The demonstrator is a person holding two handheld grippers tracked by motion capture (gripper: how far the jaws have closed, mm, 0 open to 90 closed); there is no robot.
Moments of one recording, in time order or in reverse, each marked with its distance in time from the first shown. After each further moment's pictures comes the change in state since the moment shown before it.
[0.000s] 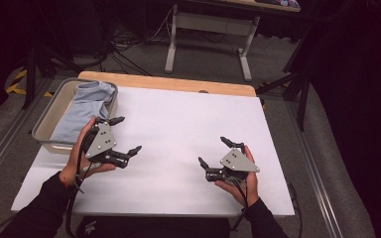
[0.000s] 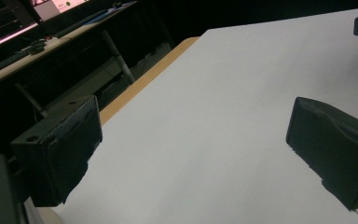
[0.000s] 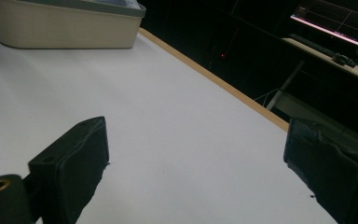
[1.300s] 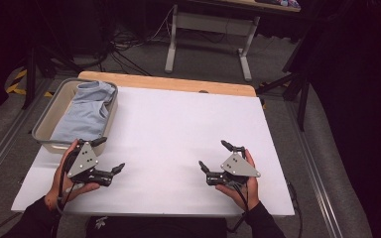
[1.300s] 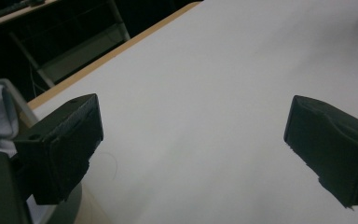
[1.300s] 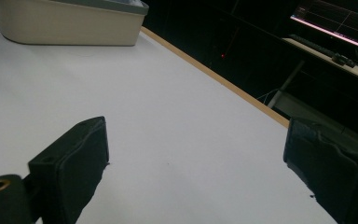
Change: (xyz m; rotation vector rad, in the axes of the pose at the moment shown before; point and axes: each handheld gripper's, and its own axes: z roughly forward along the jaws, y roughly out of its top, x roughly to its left) left arm -0.019 -0.060 -0.034 0.082 0.032 -0.134; right arm 0.005 -0.007 -0.006 -0.003 0.000 -0.004
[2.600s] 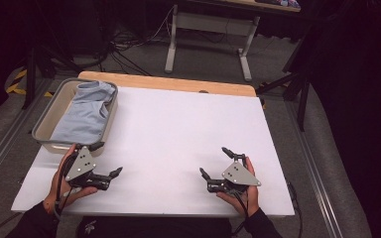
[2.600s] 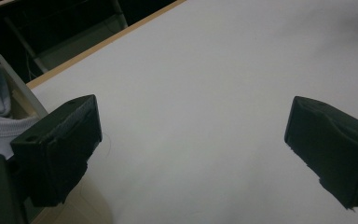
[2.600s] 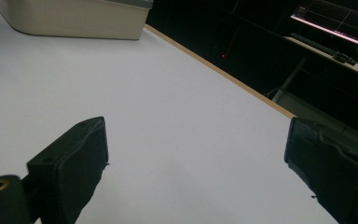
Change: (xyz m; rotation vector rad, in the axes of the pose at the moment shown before) left arm -0.001 -0.011 -0.003 0.010 0.000 -0.019; right arm 0.010 -0.019 -0.008 -0.015 -0.003 0.008
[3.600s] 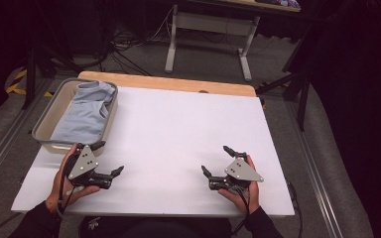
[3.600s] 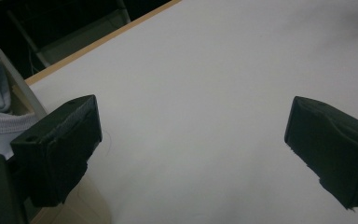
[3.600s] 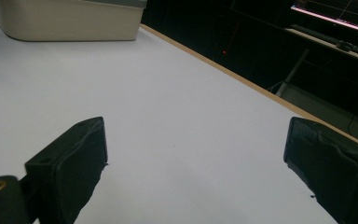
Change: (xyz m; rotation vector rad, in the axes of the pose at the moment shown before) left arm -0.001 0.001 0.006 0.020 0.008 -0.005; right arm -0.009 -0.004 0.004 0.009 0.007 0.054
